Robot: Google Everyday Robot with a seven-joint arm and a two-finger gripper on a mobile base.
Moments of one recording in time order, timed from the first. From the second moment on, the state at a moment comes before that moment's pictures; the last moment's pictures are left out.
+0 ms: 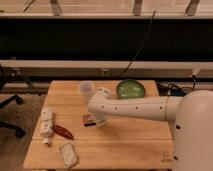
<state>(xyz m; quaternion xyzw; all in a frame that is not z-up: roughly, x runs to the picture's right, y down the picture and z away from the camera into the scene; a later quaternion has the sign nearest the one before) -0.040 0.211 0.839 -0.29 -0.11 -0.21 0.93</state>
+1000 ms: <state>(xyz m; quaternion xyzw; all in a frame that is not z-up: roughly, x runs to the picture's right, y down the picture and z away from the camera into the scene) -0.056 0.199 0.852 -0.28 -0.11 -0.23 0.92</state>
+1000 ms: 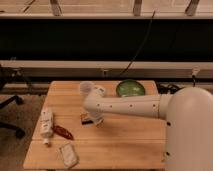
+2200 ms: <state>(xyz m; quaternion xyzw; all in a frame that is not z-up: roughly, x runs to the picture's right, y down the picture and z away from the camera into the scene) -0.079 0.180 0.869 -0.26 -0.12 -0.26 0.92</state>
